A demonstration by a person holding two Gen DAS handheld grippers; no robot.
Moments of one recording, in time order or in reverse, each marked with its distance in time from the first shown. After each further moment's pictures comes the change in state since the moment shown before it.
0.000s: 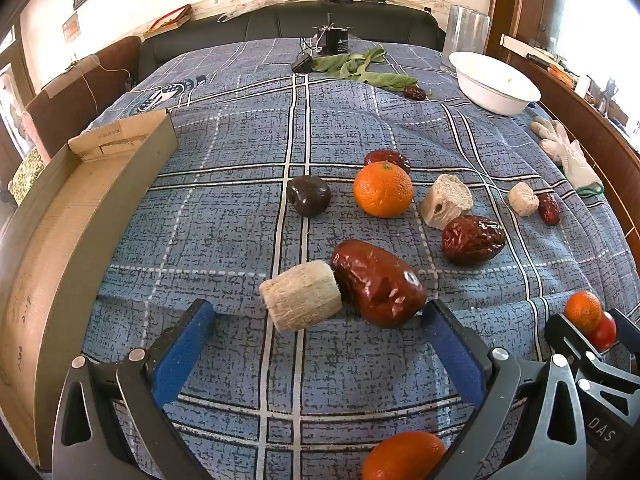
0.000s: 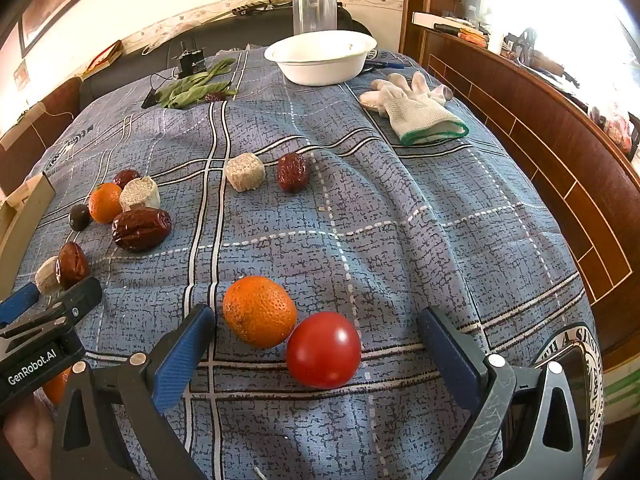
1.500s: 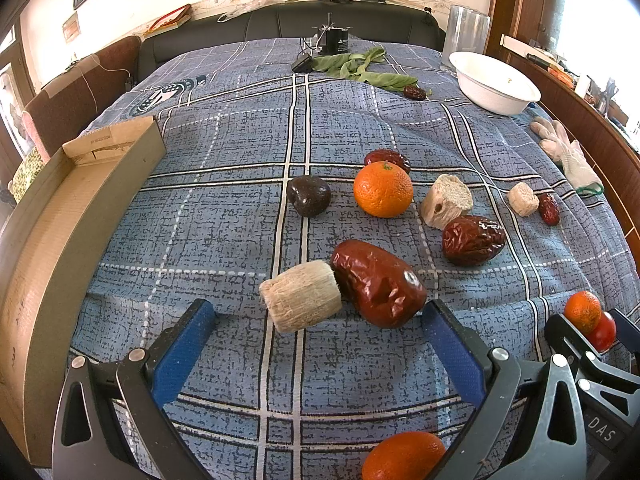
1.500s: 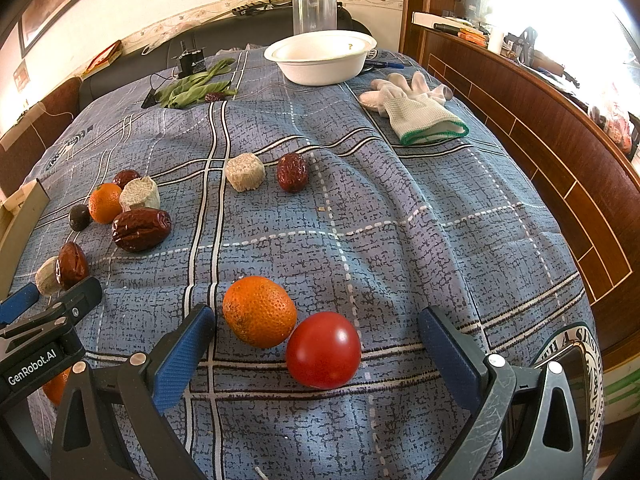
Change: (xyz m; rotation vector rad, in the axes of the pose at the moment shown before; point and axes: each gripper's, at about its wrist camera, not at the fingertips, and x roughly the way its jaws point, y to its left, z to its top) left arm 0.000 0.000 0.000 0.000 0.000 0.000; right arm 0.000 0.000 0.000 -0.002 -0.003 -0.002
